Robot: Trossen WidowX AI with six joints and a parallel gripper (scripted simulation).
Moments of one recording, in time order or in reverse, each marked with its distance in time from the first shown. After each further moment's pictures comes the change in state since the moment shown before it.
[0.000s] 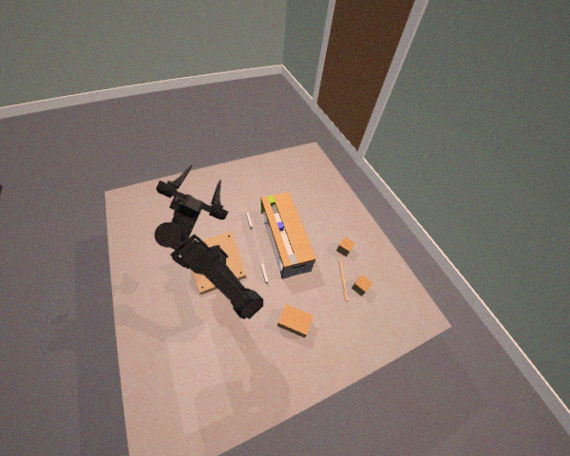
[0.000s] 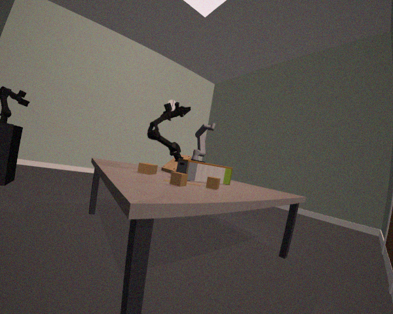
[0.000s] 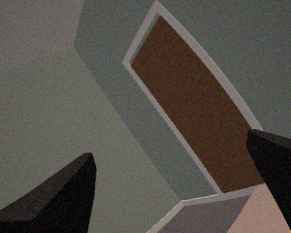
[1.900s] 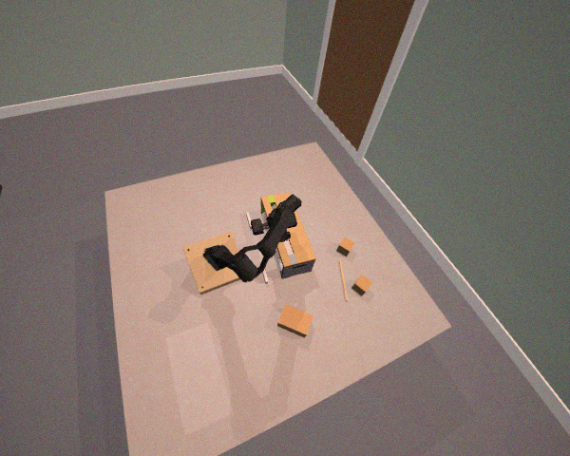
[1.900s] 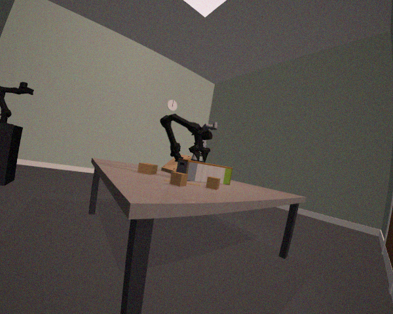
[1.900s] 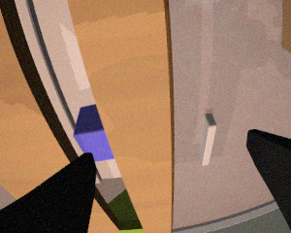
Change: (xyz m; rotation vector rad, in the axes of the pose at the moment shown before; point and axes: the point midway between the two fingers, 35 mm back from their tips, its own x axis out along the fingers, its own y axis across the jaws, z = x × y) arm 0.015 -0.353 -0.300 1.532 0.267 -2.000
